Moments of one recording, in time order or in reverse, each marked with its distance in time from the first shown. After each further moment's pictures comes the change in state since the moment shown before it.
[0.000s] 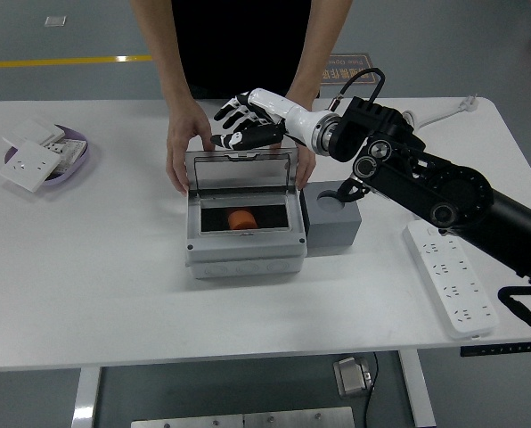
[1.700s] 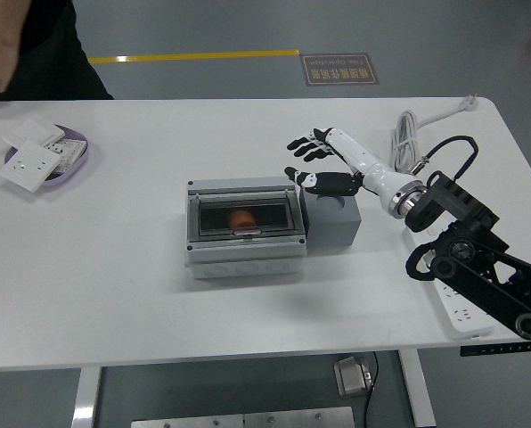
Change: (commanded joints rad) left arm 0.034 -0.007 0.016 0.008 -0.021 0.000 0.001; right arm -0.520 -0.228 0.332 0.453 -0.277 -0.189 0.058
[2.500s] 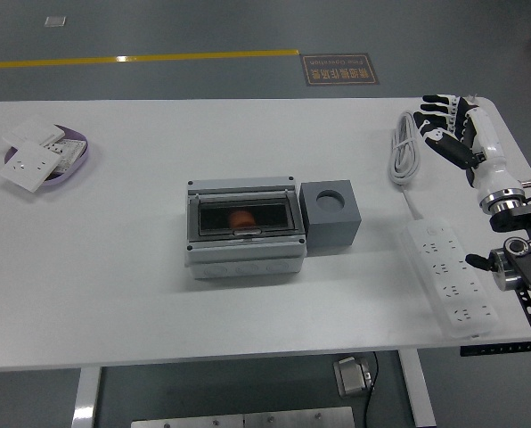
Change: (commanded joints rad) left arm 0.018 -0.010 -0.042 0.003 0.027 -0.001 0.002; right arm -0.212 0.102 0.461 -0.233 0.254 -0.046 0.371
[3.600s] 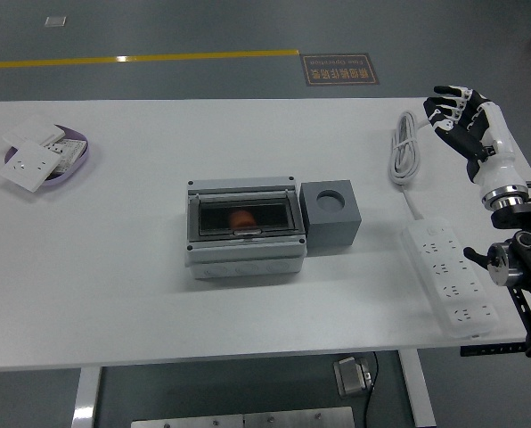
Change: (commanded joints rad) left arm -0.021 0.007 -0.019 0.003 0.018 -0.001 -0.001; right arm 0.010 0.008 -0.016 0.033 0.130 -0.033 0.000
